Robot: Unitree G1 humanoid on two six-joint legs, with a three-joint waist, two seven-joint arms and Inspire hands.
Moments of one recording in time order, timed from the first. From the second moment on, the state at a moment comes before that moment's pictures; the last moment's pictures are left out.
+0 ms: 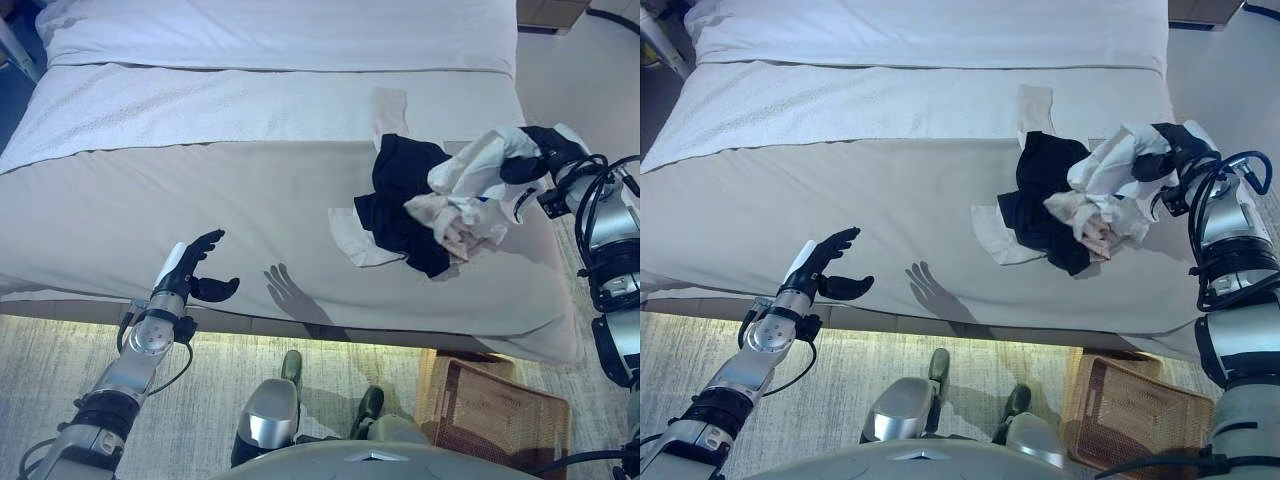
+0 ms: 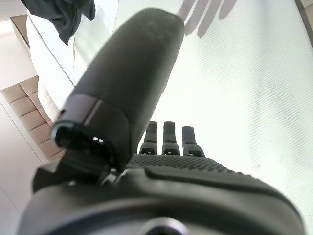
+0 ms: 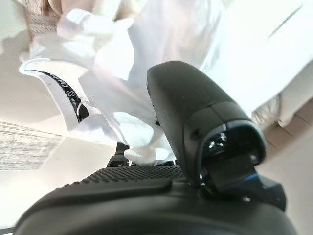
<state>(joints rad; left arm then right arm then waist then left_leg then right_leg) -0.09 0.60 -0.18 0.48 -0.04 -0.20 0.08 -0.86 -0.86 0.29 0.87 -0.10 0.19 0.15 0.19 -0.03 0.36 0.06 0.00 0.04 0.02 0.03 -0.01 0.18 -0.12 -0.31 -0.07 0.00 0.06</state>
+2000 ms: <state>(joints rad) -0.16 0.64 -0.29 0.42 0.00 -0.28 0.26 -0.77 -0.77 0.30 0.96 -0.08 0.25 -0.04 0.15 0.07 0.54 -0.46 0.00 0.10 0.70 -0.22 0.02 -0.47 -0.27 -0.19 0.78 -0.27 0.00</state>
